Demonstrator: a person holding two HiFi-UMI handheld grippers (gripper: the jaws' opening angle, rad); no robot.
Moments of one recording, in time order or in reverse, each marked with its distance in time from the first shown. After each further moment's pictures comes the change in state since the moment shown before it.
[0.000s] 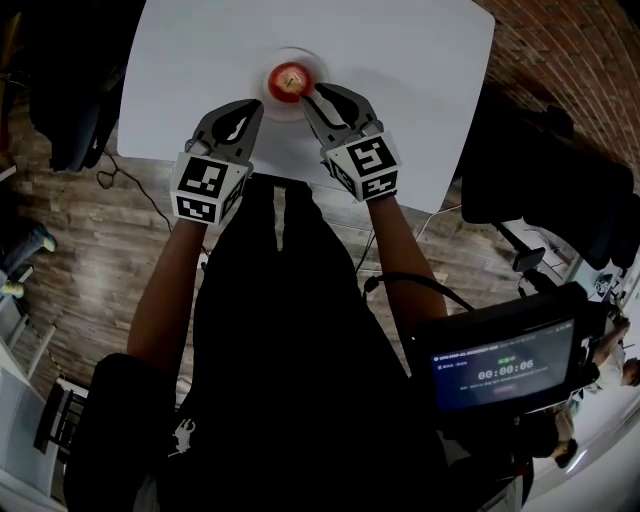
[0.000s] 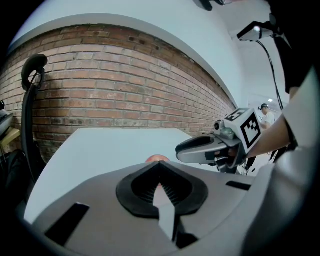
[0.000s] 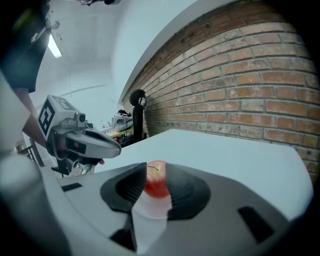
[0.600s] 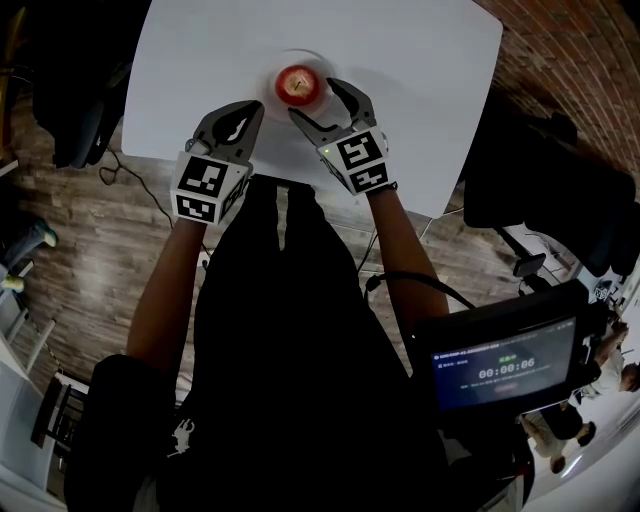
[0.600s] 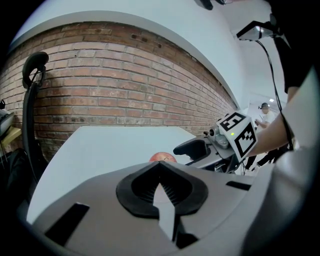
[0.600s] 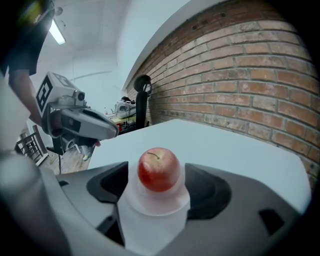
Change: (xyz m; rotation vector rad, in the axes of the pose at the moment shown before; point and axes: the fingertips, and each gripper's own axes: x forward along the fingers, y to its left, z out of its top) left arm -0.005 0.011 -0.003 -0.002 0.019 0.009; right arm 0.024 0.004 -0.026 -0.095 0.124 0.018
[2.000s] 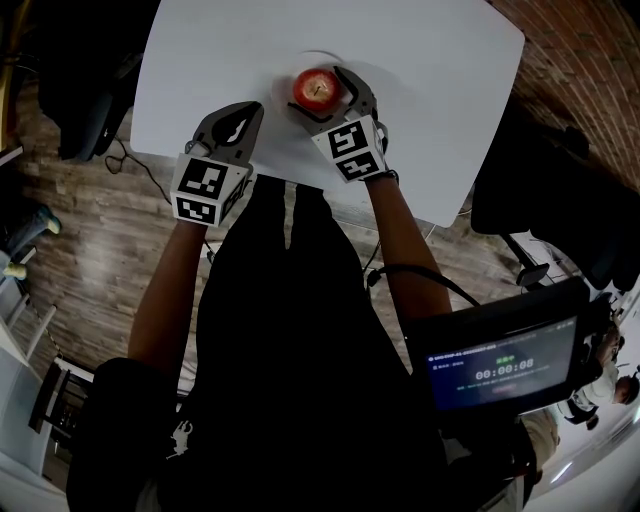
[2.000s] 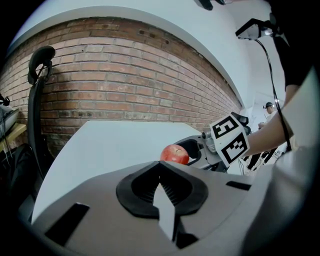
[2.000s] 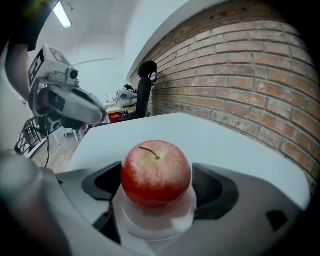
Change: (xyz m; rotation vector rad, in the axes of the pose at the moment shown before) left arm -0.010 0.033 -0.020 -0.029 0.041 0.034; right arm 0.055 0.001 -0.011 -0.124 0.091 -0.026
